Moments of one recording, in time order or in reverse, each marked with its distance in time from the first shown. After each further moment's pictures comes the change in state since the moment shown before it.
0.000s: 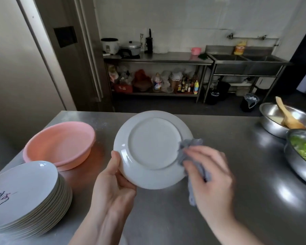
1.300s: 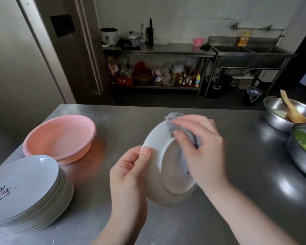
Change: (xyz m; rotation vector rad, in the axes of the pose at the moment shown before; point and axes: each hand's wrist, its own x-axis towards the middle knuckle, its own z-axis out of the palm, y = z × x) left_hand -0.012 -0.029 -0.010 0.659 -0.368 0.532; right_hand 0.051 -0.016 0.023 0.108 -0.097 0.069
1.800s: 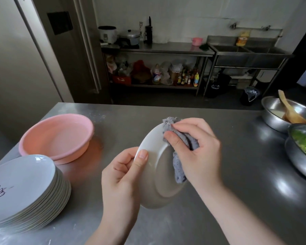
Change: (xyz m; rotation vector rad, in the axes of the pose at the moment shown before) left_hand 0.000 0.003 -0.010 0.118 -0.056 0.116; right_hand -0.007 0.001 0.005 0.134 0.033 0.039
